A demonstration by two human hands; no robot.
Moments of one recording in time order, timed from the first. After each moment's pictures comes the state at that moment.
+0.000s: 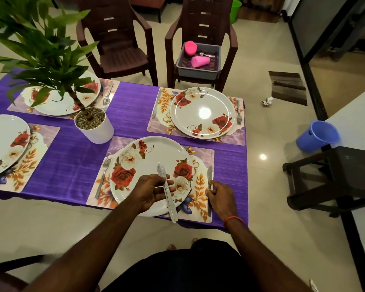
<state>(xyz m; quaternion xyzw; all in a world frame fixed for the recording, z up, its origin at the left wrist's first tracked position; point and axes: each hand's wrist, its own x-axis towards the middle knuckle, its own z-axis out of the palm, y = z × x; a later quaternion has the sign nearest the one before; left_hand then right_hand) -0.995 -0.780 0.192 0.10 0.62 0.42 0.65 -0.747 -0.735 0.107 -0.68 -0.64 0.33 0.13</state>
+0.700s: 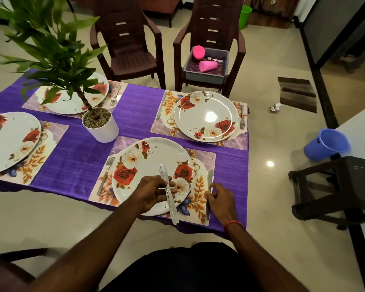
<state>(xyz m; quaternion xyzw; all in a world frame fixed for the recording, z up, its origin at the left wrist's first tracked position) -0.982 -0.784 0.201 0.09 0.62 0.43 0.65 -0.742 -0.735 0.124 -0.67 -0.64 0.37 0.13</state>
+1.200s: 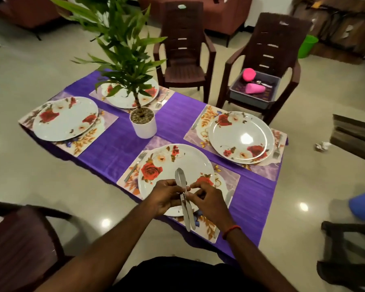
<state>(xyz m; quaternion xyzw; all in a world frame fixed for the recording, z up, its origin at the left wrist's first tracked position) -0.967 -0.804 0.228 0.05 0.62 0.51 0.59 -0.810 -0.729 0.218 -0.41 -0.74 0.51 0.16</state>
